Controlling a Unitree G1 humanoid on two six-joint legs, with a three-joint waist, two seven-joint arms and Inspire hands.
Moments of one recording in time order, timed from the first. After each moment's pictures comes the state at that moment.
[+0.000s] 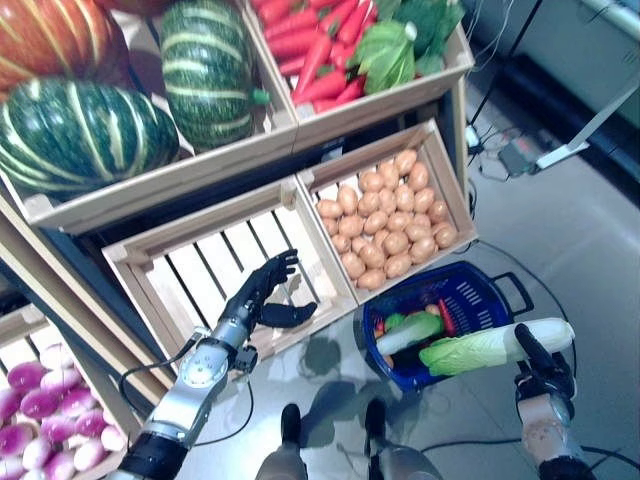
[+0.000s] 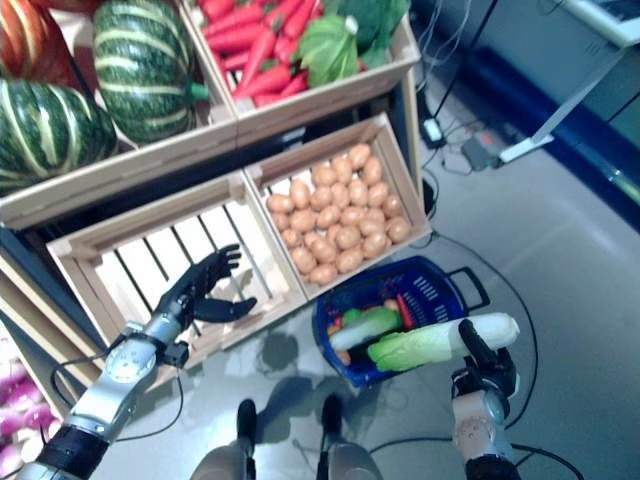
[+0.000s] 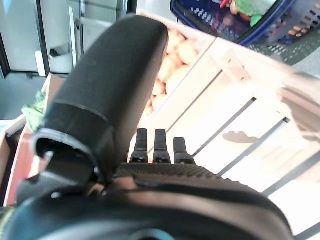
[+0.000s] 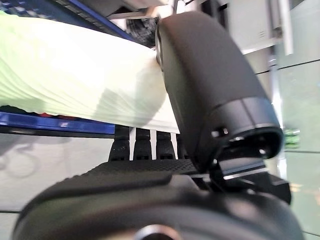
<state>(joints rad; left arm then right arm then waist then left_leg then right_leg) -0.15 0.54 -0.22 0.14 -0.29 -0.10 0.00 -0.12 -0.36 -0.09 0.63 1.12 -0.19 -0.43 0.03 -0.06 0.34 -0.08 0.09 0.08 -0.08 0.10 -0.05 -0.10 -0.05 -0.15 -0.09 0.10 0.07</state>
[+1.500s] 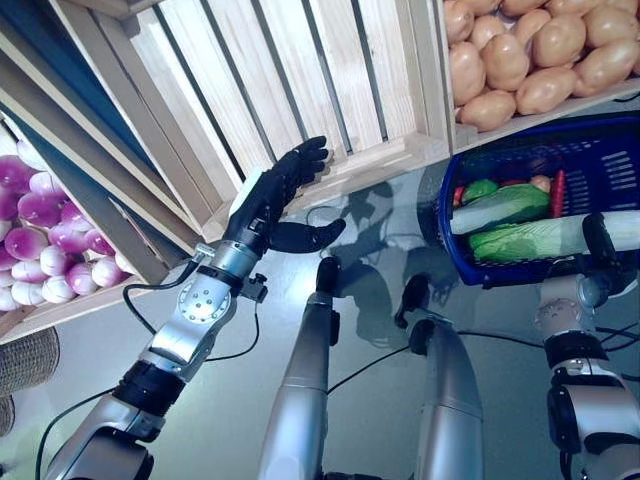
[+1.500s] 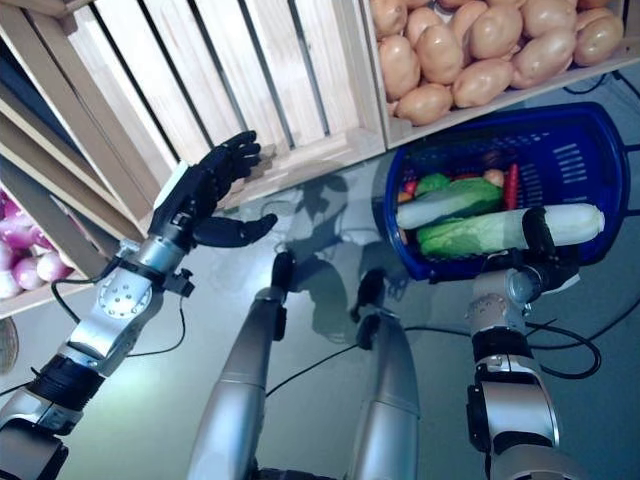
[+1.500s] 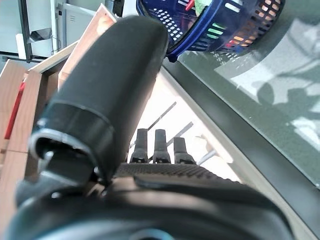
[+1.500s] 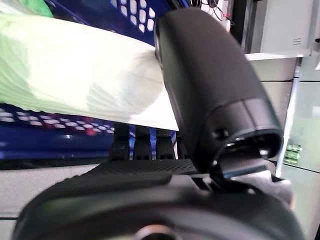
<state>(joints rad) -0.43 0.69 -0.34 0.06 -0.45 -0.27 0.03 -0.71 -0.52 -0.11 0.87 1.10 -0.36 -0.68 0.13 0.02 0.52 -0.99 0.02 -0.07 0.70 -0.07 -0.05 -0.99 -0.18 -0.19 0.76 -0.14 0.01</state>
